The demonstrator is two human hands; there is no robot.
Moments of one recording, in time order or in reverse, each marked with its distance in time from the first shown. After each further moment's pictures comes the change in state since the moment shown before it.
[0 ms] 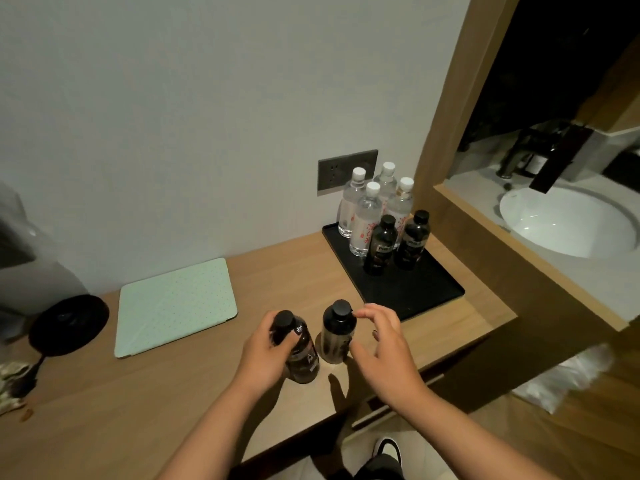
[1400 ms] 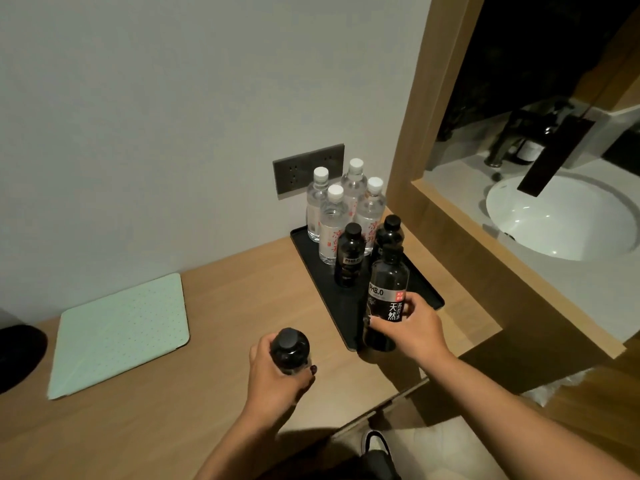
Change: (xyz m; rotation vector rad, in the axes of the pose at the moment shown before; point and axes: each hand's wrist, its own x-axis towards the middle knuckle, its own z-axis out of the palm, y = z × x) left_hand 0.048 0.012 0.104 0.017 0.091 -0.128; right_hand 0.114 0.100 -0.094 0.033 0.164 0.339
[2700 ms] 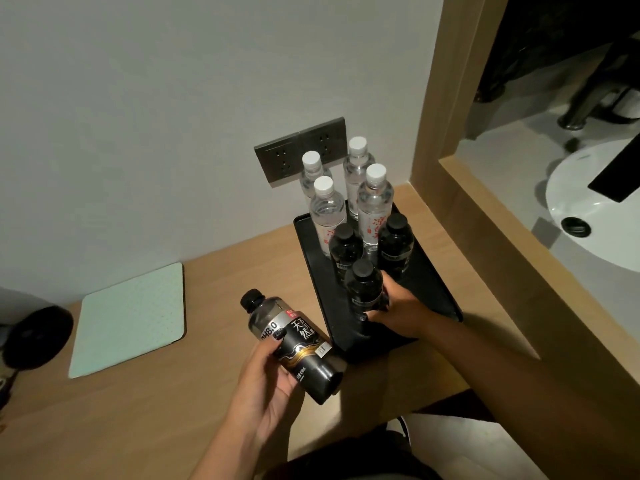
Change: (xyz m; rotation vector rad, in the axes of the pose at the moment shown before) left_hand 0.023 0.054 0.047 -1.145 0.017 -0.460; right_hand 0.140 0.037 0.008 -0.029 -0.698 -0.177
